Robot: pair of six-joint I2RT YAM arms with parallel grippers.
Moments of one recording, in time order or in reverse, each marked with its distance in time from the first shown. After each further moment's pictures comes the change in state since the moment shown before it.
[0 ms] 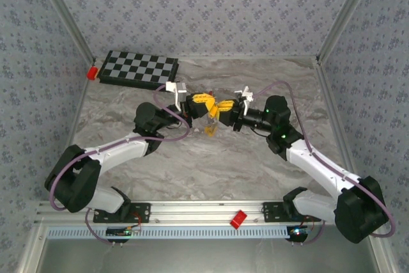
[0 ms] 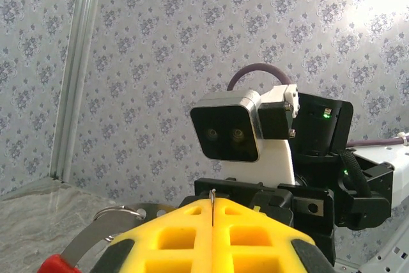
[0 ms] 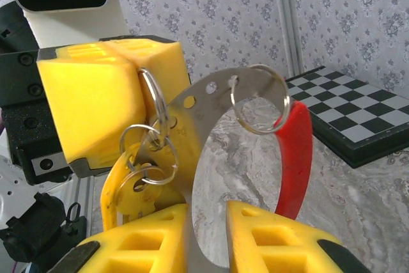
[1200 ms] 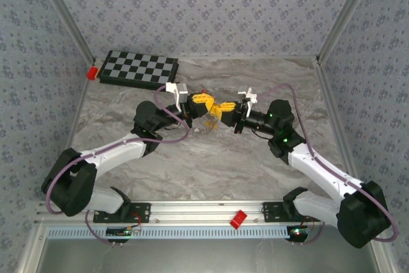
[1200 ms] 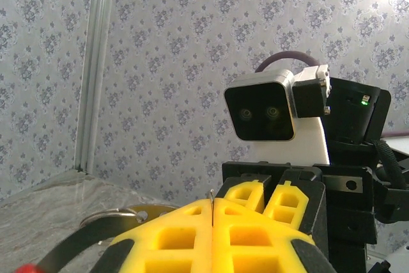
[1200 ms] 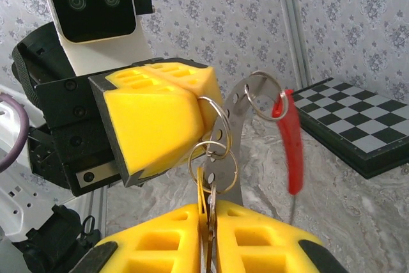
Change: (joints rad) left arm 0.000 -0.039 0.000 -0.110 -0.029 0.095; right arm 0.004 -0.043 -0.042 0.074 -0.006 0.076
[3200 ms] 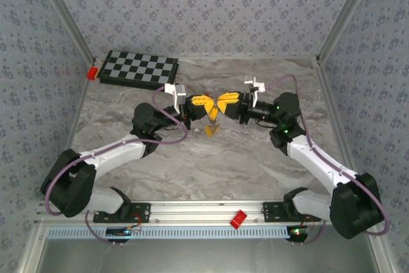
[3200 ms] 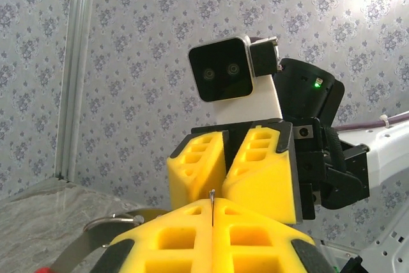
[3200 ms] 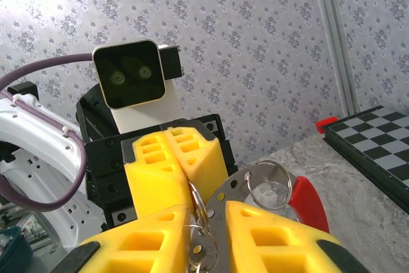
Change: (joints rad) left arm 0.000 -0.008 -0.013 0.055 0.046 -0.038; right arm -0.097 0.094 0.064 0.230 -0.217 0.206
